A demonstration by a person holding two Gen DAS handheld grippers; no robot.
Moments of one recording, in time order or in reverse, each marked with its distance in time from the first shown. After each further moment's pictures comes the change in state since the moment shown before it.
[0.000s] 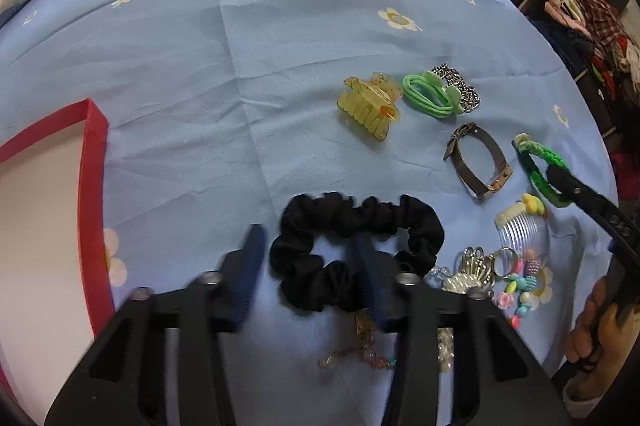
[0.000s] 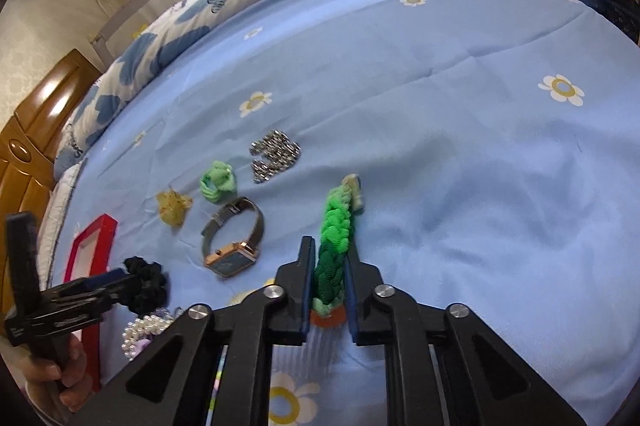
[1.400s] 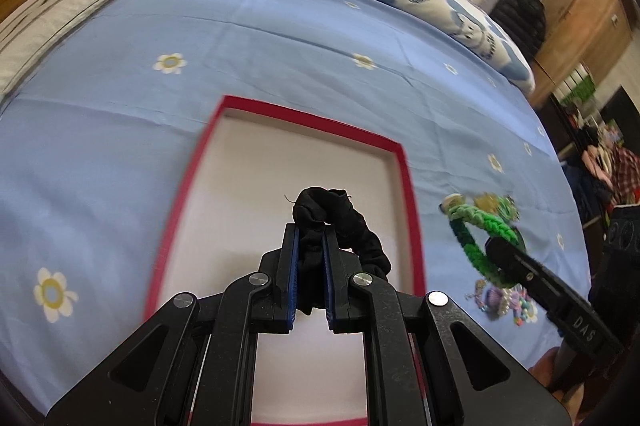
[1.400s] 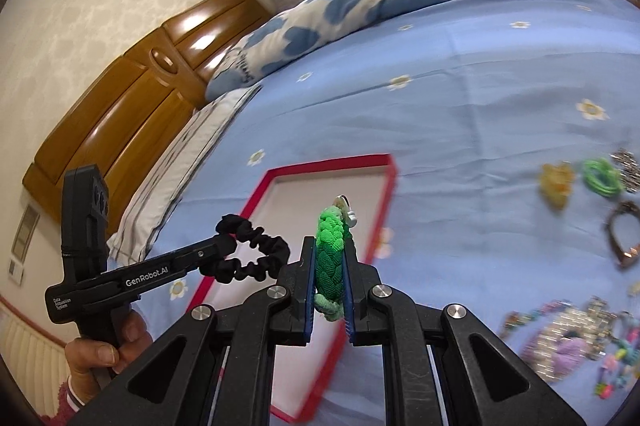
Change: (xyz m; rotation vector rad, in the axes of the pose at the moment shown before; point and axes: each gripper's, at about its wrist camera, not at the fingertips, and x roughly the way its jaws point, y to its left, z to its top) left arm -0.153 0.208 -0.097 -0.426 -0.268 0.069; right arm 0.008 0.278 -0.054 -0.320 0.073 0.468
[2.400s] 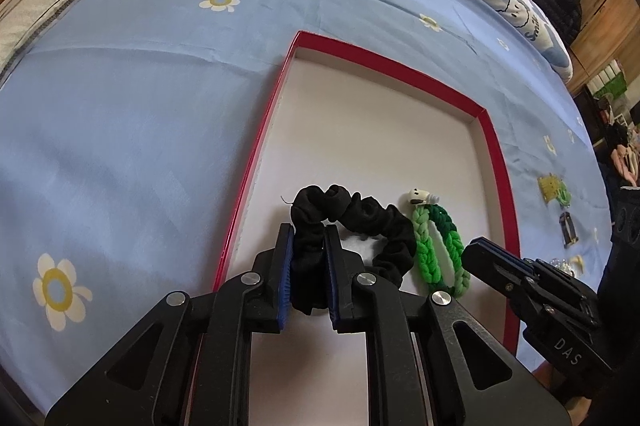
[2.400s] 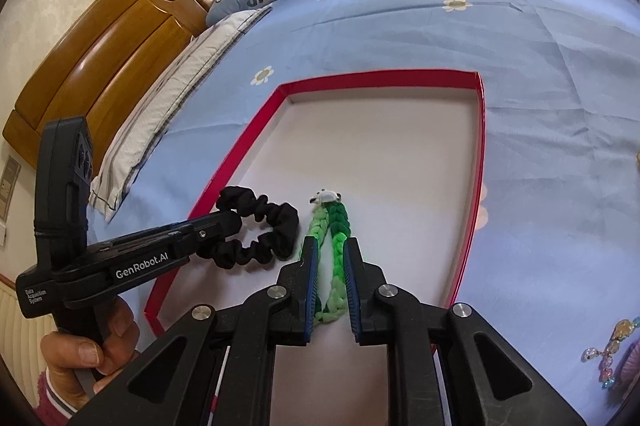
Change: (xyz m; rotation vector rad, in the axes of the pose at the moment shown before) left arm 0.042 0.053 -0.020 -0.033 0.120 0.087; right arm 0.099 0.032 -0.027 -0.072 0.225 -0.022
